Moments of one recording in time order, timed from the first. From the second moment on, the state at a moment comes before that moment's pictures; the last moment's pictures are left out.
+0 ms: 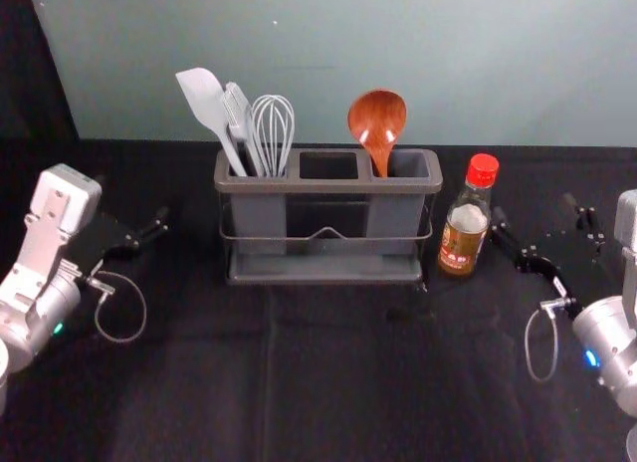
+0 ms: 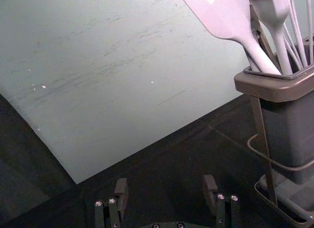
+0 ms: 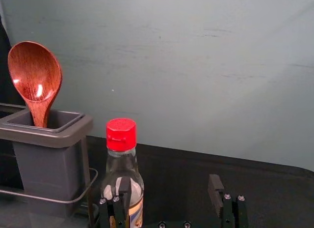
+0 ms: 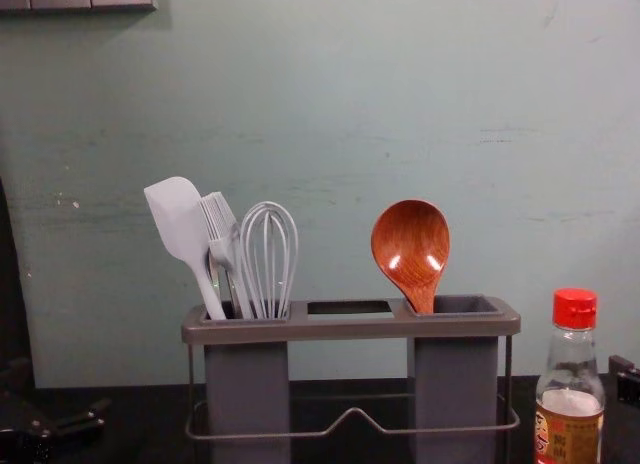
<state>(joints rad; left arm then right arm) -0.20 0.60 0.45 -1.41 -0.25 -0.12 0.03 -0.04 0.18 -0.03 -1.61 0.06 -0.04 0.14</state>
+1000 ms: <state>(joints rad) -0.20 0.60 0.45 -1.41 -0.25 -0.12 0.03 -0.04 0.18 -0.03 -1.62 0.06 -0.03 0.14</state>
